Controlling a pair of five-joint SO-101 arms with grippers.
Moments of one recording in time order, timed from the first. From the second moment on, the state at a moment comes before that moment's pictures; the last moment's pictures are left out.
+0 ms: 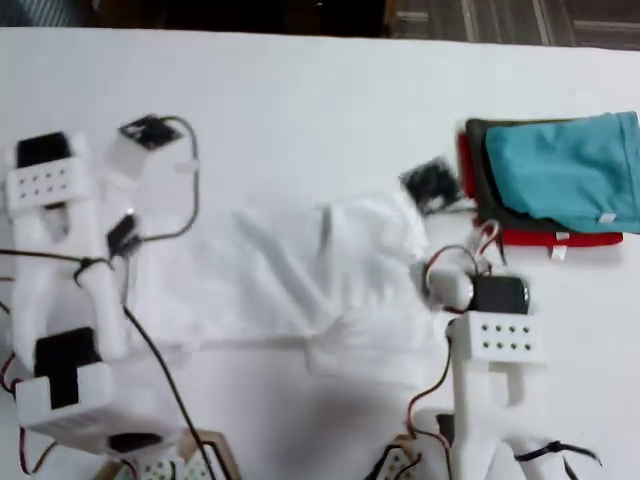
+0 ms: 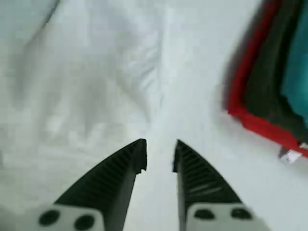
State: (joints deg) left arm -21.4 3.1 2.1 92.9 -47.4; right arm -1.5 -45.1 49.8 59.9 27.5
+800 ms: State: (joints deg) left arm -20.8 20.5 10.7 63.8 -39.3; right arm -4.5 4.4 14.9 54.3 19.8
